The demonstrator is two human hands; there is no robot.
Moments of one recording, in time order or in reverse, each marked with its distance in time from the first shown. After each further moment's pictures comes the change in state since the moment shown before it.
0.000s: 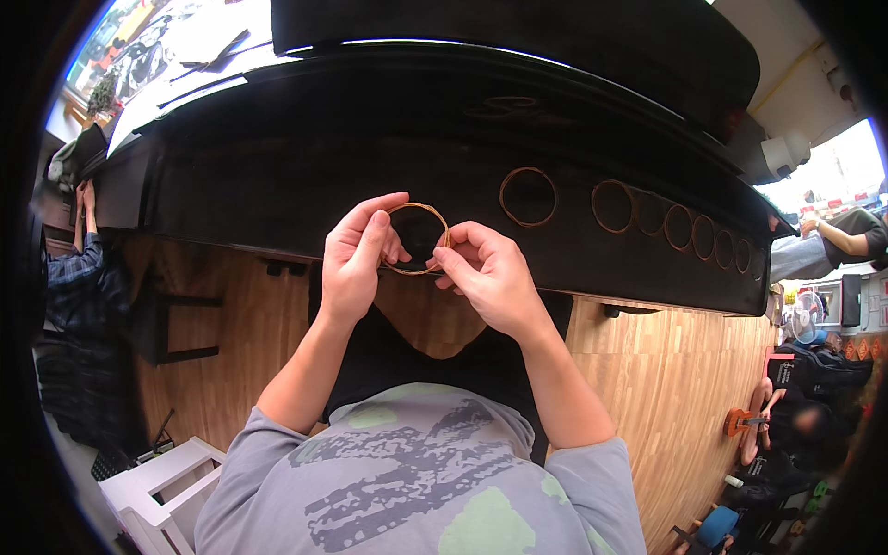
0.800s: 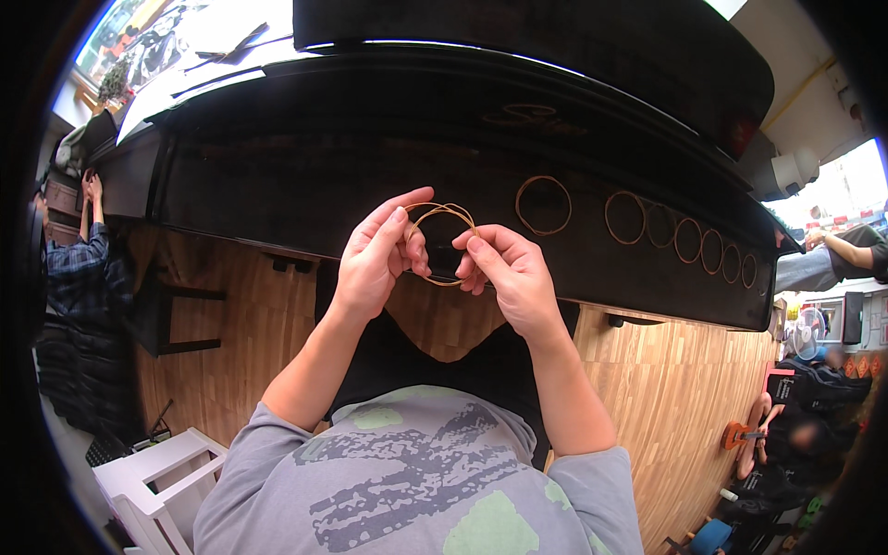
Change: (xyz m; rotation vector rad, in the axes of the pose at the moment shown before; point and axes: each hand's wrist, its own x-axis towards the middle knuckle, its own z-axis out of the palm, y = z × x) left_hand 0.005 0.004 -0.004 -0.241 -0.089 -0.234; right_hand 0.007 0.017 -0.008 0.273 -0.013 -0.089
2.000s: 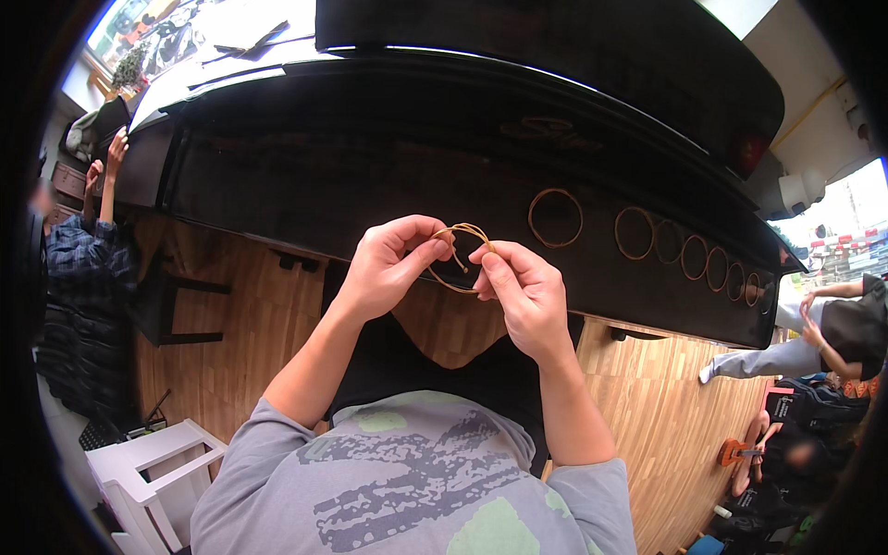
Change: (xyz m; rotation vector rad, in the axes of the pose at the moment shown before) left_hand -0.002 0.012 0.001 0.491 -0.015 0.111; right_hand -0.013 -0.006 0.010 -0.164 0.058 -0.209
